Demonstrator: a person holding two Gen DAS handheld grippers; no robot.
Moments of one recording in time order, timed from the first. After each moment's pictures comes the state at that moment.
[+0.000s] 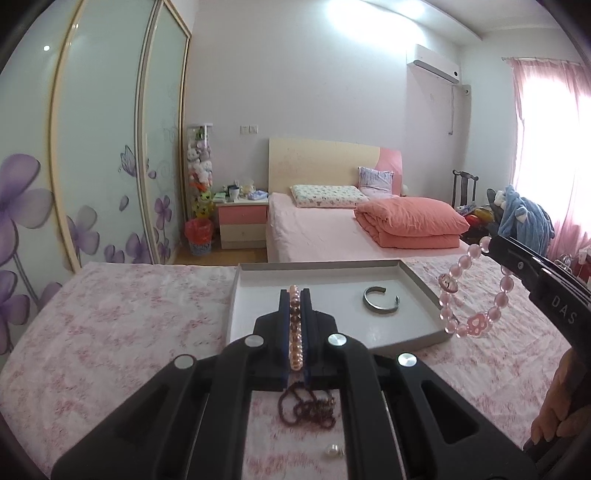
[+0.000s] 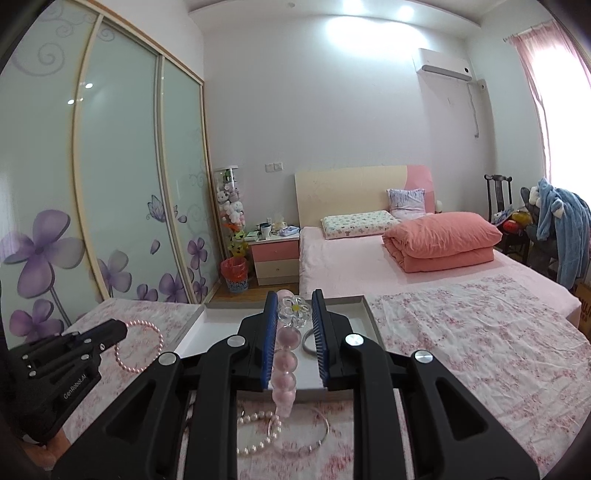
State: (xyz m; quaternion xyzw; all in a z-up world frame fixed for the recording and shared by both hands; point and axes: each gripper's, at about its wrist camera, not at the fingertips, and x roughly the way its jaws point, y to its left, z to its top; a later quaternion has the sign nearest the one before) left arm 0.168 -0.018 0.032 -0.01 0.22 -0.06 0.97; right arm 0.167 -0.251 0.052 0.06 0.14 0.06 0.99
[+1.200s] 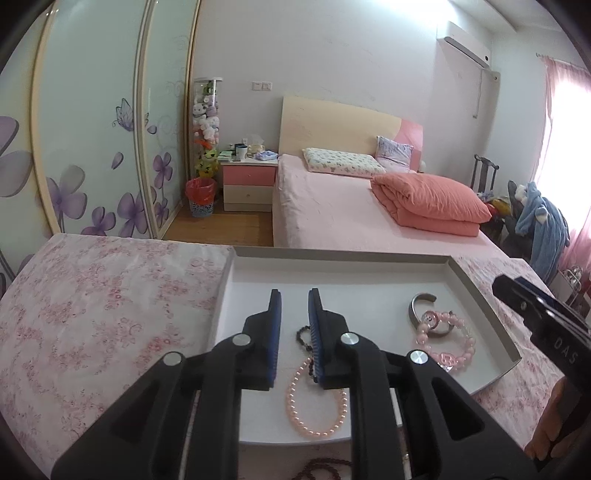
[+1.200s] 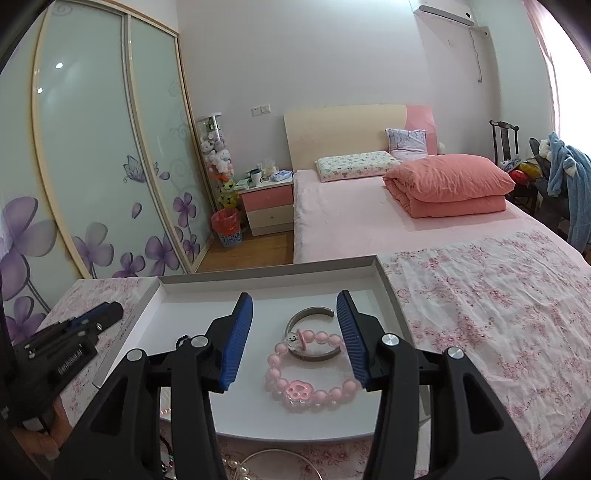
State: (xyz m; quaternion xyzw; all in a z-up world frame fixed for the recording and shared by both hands) left arm 0.296 -0.006 -0.017 -0.04 0.29 -0.04 0.96; right arm 0.278 -0.245 0.003 0.08 0.26 0.05 0.96
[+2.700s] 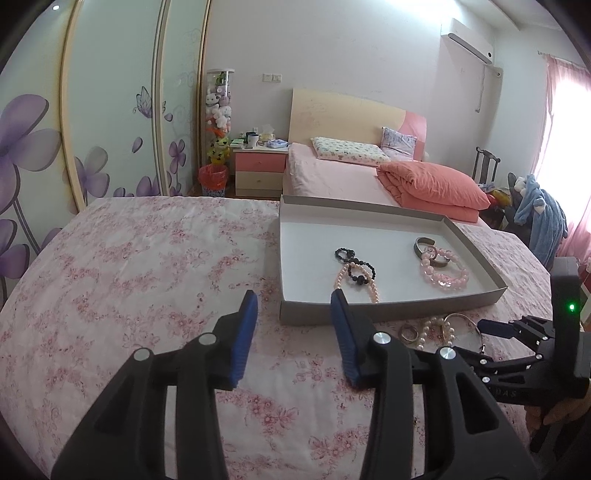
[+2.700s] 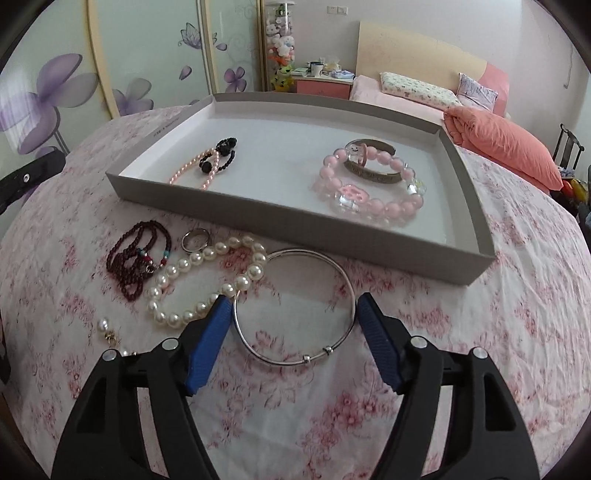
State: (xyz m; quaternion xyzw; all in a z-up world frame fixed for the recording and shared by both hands) left arm 0.190 0.044 -0.021 -0.04 0.31 -0.03 0.95; right arm 0.227 -0.215 -0.071 -0.07 0.44 0.15 0.88
